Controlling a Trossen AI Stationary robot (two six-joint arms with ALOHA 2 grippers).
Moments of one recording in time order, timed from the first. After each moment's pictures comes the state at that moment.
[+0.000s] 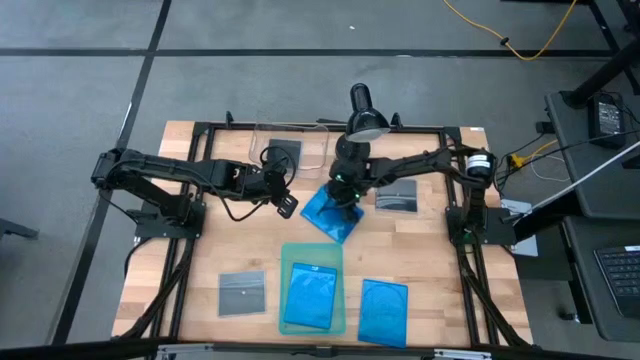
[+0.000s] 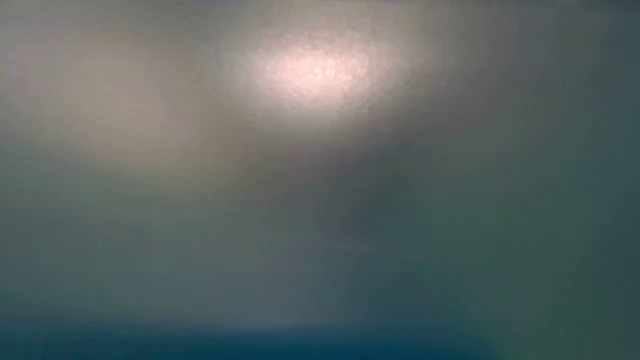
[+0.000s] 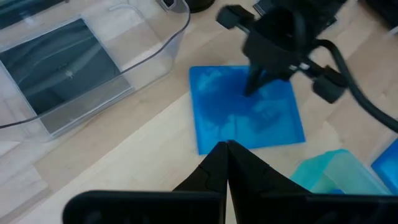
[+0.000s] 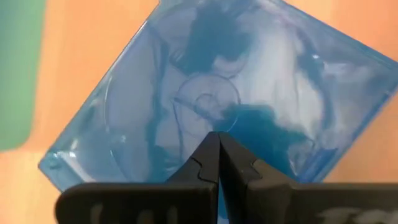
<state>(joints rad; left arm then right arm) -0.05 1.33 1.15 -0.77 -0.36 -0.86 -0.24 1.94 1.15 -0.32 -0.30 -0.19</state>
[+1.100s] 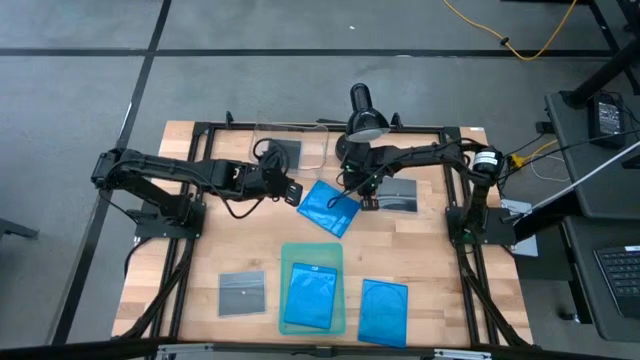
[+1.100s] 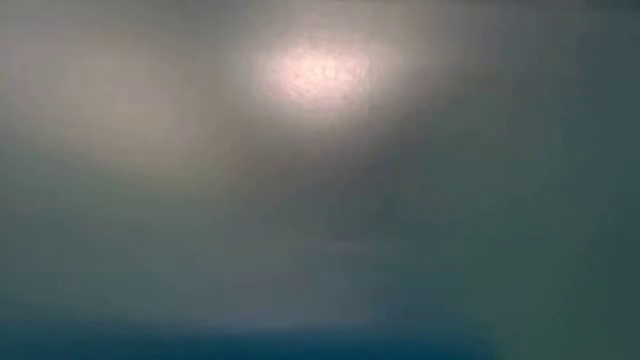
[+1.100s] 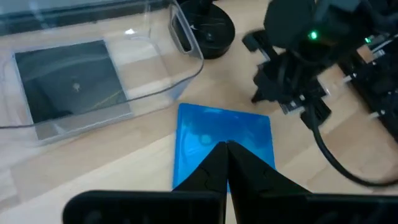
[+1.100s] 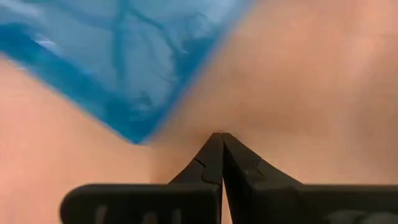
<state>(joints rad) -0.05 1.33 1.15 -0.68 -0.51 -1.05 -0.31 1.88 1.13 -0.64 -0.11 -0.40</state>
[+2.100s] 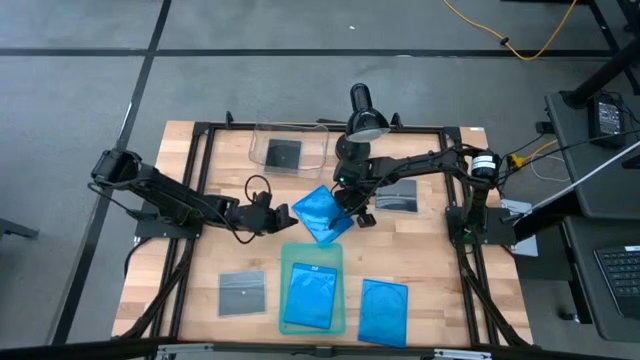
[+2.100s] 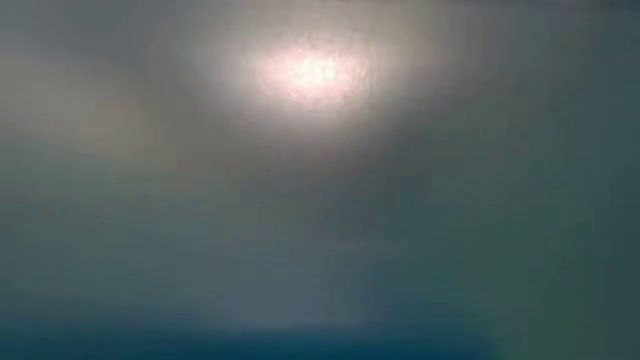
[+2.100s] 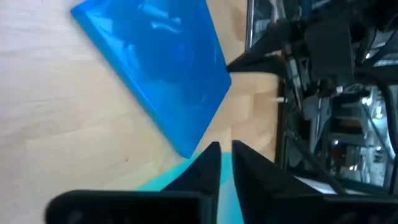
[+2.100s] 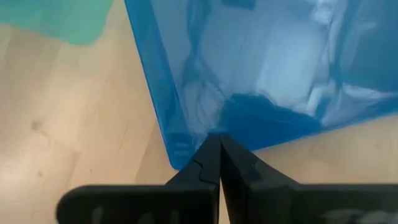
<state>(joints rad) -0.22 1.33 0.49 0.31 -0.36 -1.70 -0.22 1.89 1.14 -0.53 -0.39 -0.50</state>
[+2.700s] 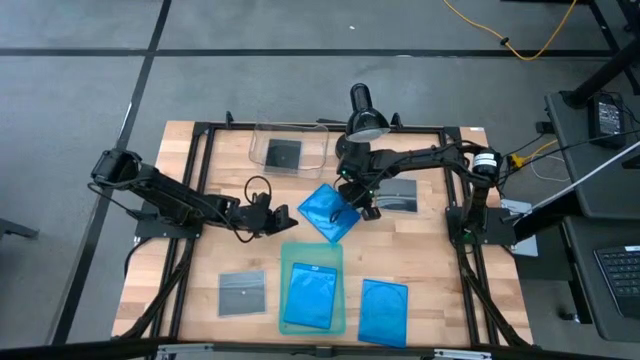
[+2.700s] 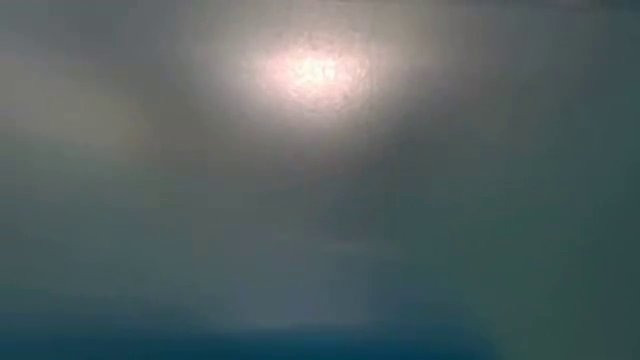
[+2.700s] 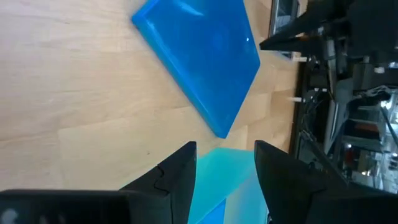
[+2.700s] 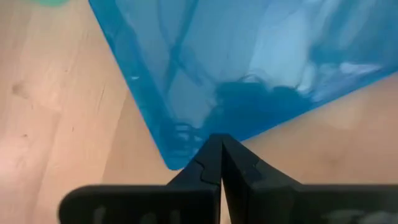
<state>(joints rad) -0.21 1.33 0.49 0.24 -0.32 -1.75 -0.28 1.87 1.17 -0.66 -0.33 -0.58</state>
